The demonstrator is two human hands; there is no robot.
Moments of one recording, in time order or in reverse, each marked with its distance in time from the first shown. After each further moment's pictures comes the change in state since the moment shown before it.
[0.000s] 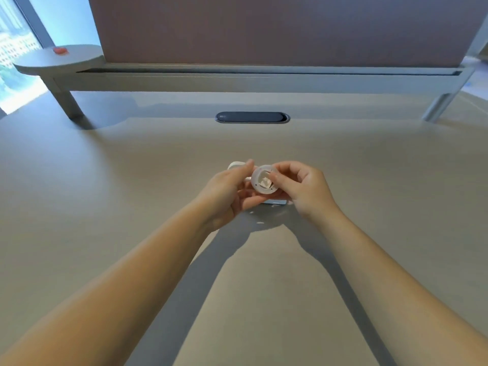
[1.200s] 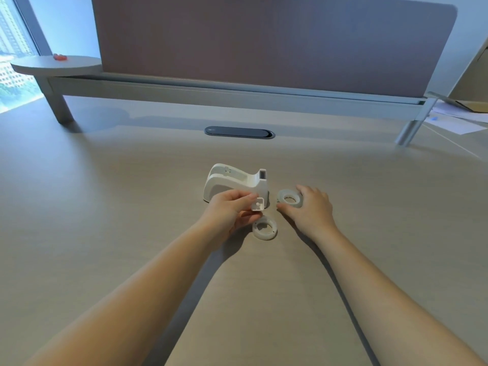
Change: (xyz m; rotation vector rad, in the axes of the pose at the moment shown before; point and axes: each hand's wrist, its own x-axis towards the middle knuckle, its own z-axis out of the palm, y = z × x) left_hand 0.011 -0.055 0.015 0.048 0.114 0.121; right_hand 0.007 0.062 -0.055 -0.896 0.220 0.104
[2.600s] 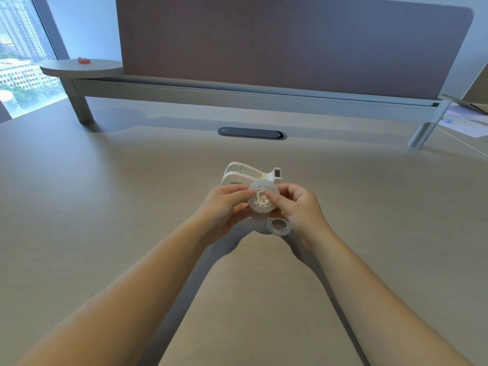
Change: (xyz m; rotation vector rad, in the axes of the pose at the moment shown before) left_hand -0.014 0.012 -0.027 0.003 -0.098 0.074; right_hand -0.040 -0.053 0.004 0.860 -0.219 -0.055
